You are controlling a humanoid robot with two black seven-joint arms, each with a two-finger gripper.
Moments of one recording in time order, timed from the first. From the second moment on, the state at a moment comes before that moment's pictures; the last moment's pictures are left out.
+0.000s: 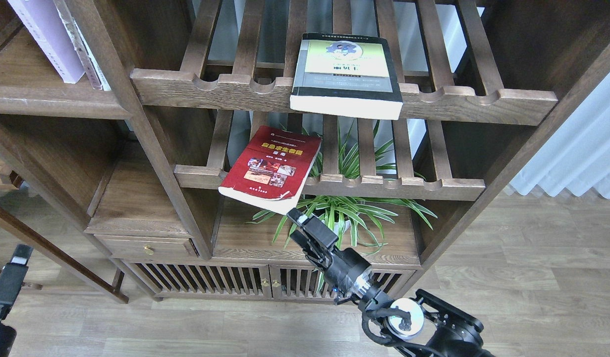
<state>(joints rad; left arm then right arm) 0.44 0.23 -1.66 -1.28 0.23 -0.49 -0.12 0.29 0.02 0.66 0.91 0.34 0.58 -0.03</state>
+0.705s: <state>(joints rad) 0.45 0.23 -1.69 -1.27 0.23 -0.49 -0.12 0.40 0.02 0.64 0.85 0.34 0.58 -0.04</state>
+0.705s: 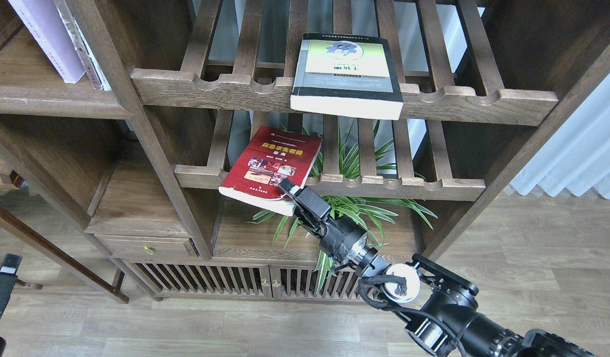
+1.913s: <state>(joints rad) 0.45 0.24 -1.68 -1.28 0.22 -0.49 -0.11 0.43 0.01 0.64 0.82 0.37 0.56 -0.04</state>
